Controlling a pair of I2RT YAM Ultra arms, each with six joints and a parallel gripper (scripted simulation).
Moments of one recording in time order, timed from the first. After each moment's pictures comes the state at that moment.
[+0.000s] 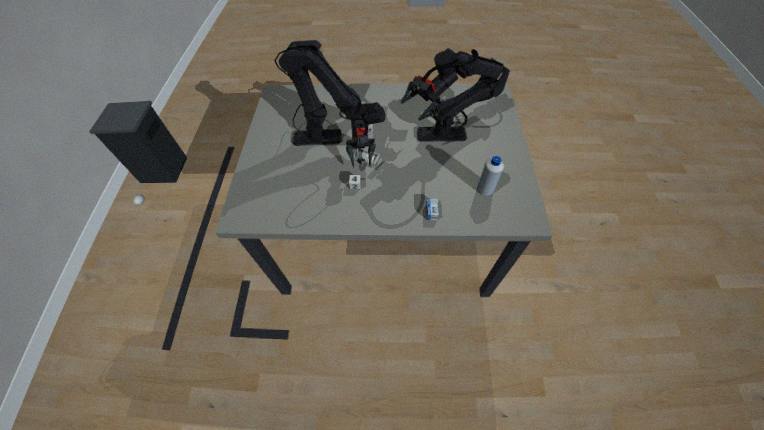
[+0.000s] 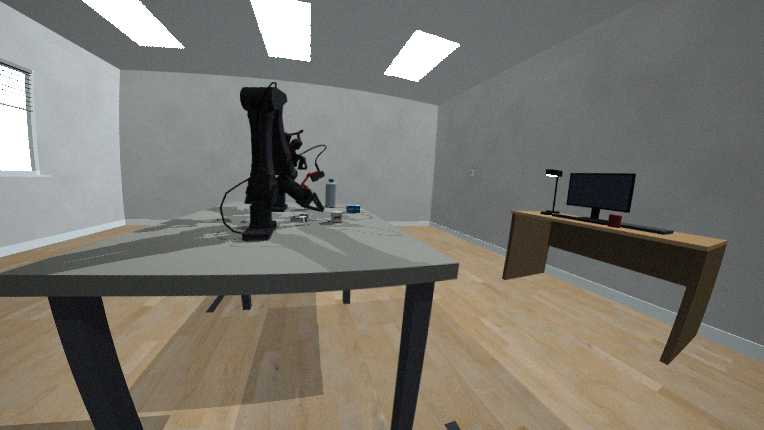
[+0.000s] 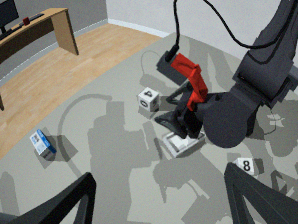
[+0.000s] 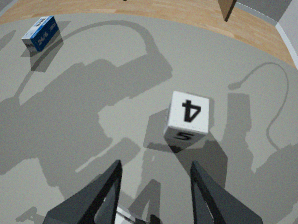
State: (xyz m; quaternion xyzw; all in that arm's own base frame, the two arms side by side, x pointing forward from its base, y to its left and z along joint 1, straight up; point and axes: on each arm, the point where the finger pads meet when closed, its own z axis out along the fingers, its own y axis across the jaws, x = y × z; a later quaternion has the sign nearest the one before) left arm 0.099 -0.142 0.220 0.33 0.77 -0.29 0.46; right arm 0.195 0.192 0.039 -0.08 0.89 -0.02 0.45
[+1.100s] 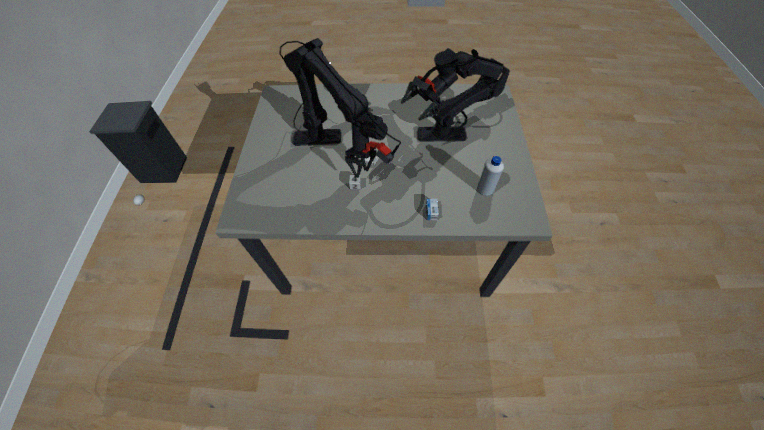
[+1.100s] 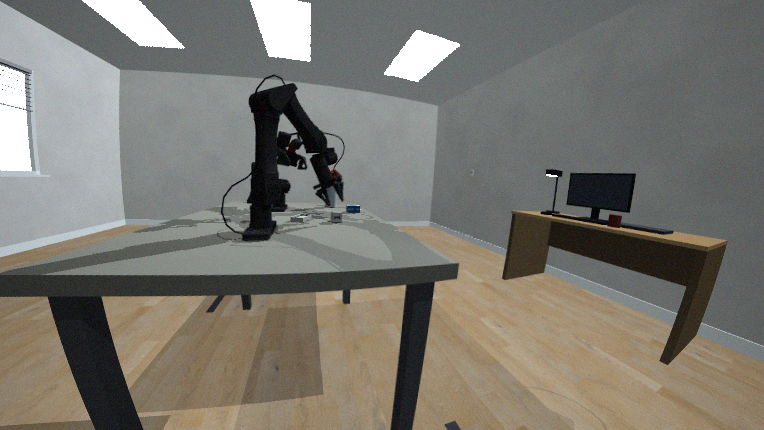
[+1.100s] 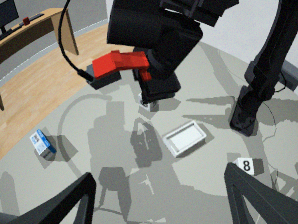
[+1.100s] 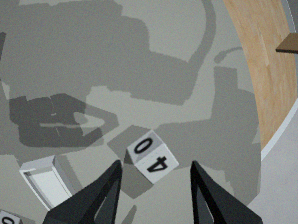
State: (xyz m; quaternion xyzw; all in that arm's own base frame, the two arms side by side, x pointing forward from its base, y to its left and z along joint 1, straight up) left arm 0.099 -0.142 0.220 0.33 0.77 -0.29 0.46; right arm 0.256 0.194 0.070 -0.47 0.85 -0.12 0.18
